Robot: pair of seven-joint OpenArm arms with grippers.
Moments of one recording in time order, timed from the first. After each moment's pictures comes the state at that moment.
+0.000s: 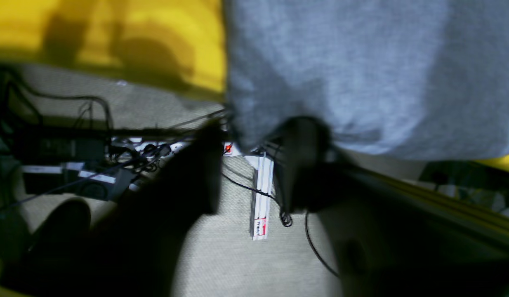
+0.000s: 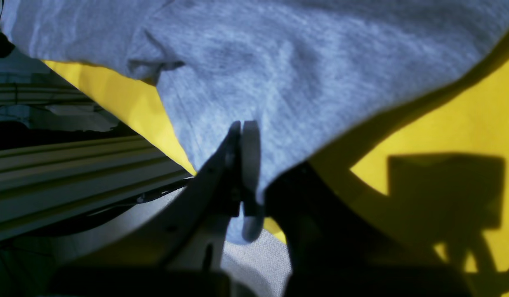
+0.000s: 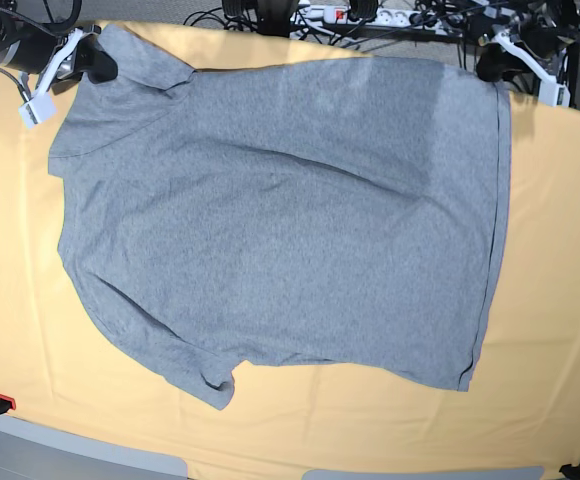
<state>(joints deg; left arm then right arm) 39.2 -14.9 -41.6 103.7 -53.4 -34.9 60.6 -34.4 17.4 37.2 109.5 66.9 41.8 -82.2</state>
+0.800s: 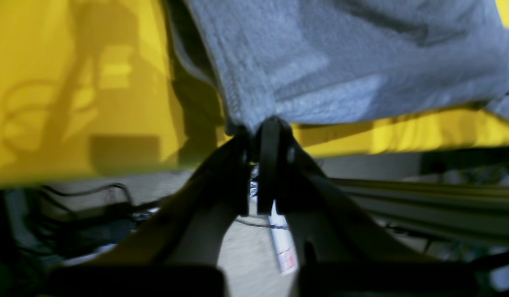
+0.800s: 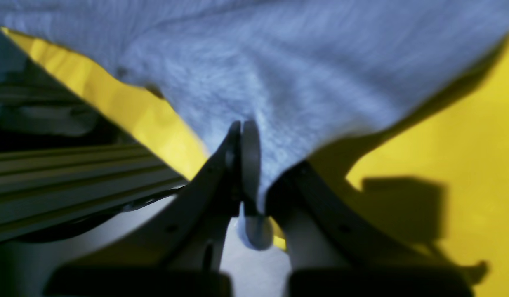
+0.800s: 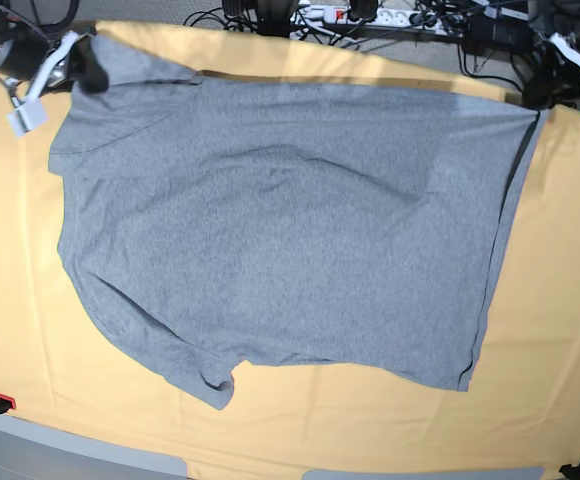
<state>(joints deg) 41.9 -25.1 -54.3 111.4 -78.3 -43.8 70.9 -34.4 17.5 42.0 117.8 67.0 41.8 -82.4</state>
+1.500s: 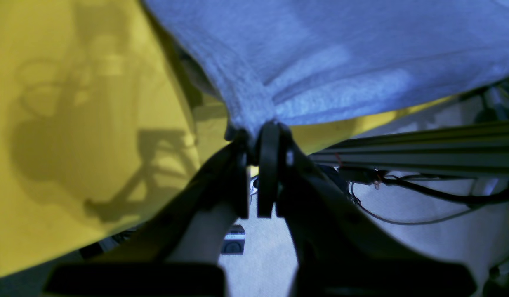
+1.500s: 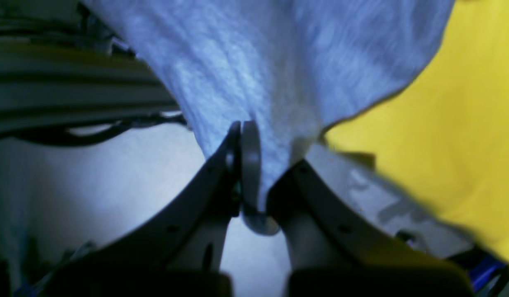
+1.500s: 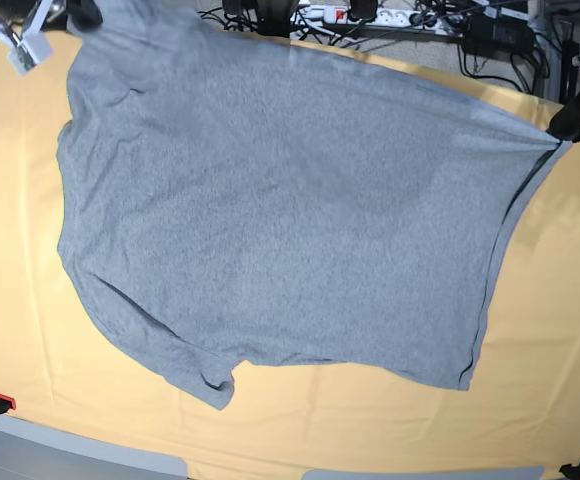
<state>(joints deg) 42.3 -44.3 -54.3 111.7 -88.0 -43.9 78.0 -56.1 17.7 46.8 133.2 67.6 41.8 -82.0</state>
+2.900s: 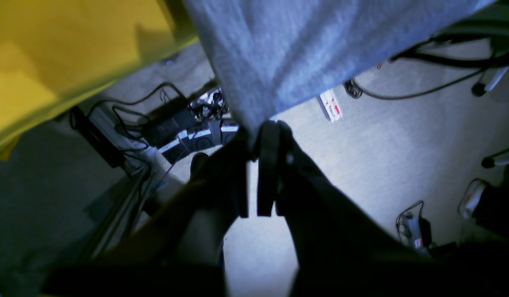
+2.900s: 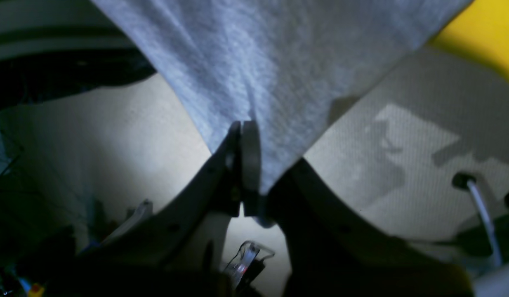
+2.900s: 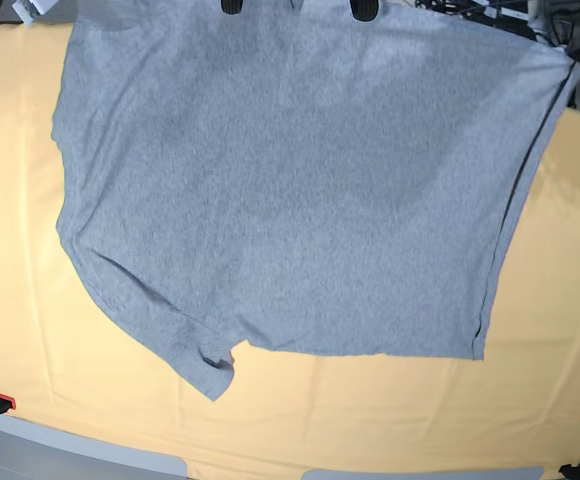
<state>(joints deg) 71.7 -46.8 -69.1 119.4 -88.4 -43.9 80.4 -70.2 16.5 46.8 133.3 68.0 41.8 -81.6</state>
